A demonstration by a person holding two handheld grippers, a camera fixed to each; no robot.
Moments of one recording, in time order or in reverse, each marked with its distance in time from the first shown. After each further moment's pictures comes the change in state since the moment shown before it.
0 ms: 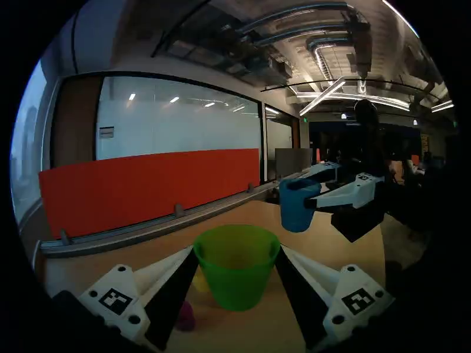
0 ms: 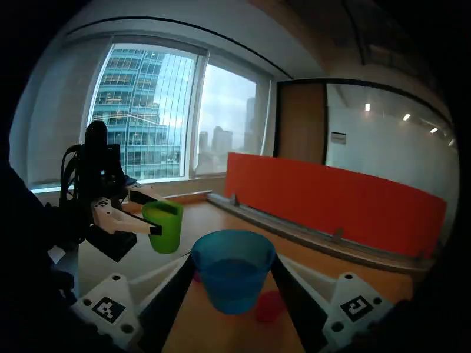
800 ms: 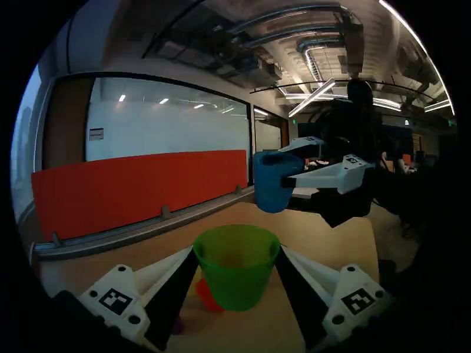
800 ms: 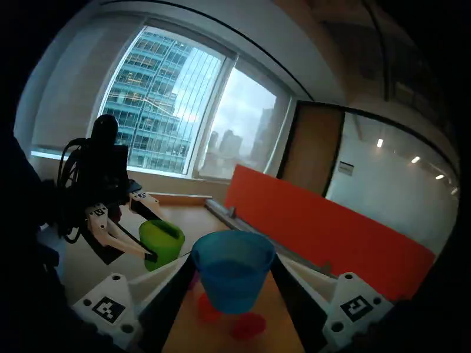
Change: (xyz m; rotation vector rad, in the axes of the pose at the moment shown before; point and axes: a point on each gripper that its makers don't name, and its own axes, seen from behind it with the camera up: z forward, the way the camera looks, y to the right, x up) left arm 0.000 0.024 0.007 -0.067 0.011 0.006; right arm 0.046 0.001 0.010 -0.002 0.031 -0.227
